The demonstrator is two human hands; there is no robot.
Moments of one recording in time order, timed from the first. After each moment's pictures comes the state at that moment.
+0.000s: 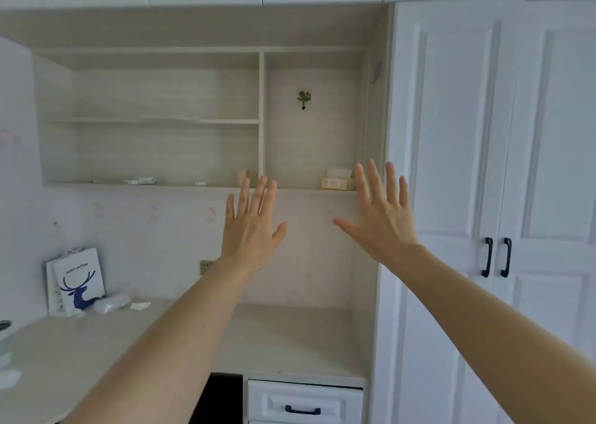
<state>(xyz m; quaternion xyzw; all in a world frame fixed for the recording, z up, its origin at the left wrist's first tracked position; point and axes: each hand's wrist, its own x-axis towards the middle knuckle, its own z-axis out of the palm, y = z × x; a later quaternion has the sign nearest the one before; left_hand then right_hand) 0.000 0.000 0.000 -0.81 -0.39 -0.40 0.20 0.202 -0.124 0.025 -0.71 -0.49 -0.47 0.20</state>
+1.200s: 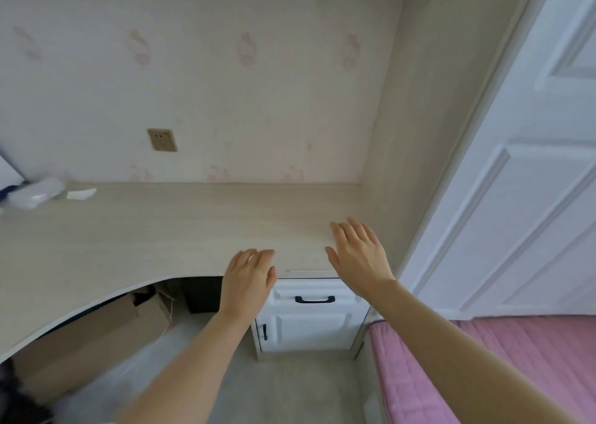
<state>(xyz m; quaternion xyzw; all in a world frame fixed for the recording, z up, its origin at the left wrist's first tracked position) 0.061 0.266 -0.385 -0.90 -0.35 -0.25 0.03 0.267 0.156 -0.335 -0.76 -0.60 -0.23 0.12</state>
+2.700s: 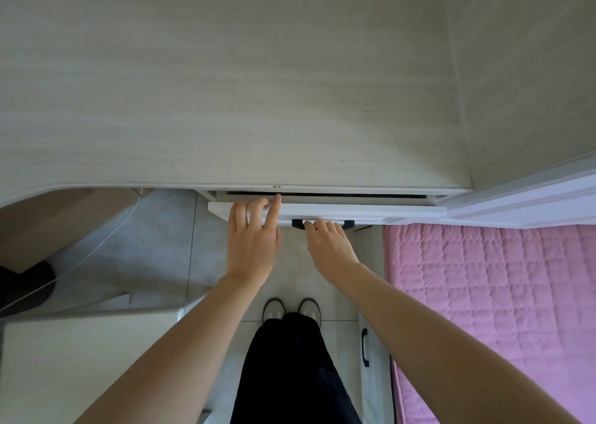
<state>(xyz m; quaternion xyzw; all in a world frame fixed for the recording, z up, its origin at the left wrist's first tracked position) 0.144 0.326 -0.647 -0.90 -0.42 -0.11 -0.02 0.290 0.242 -0.670 -0.76 -0.63 0.17 -0.08</state>
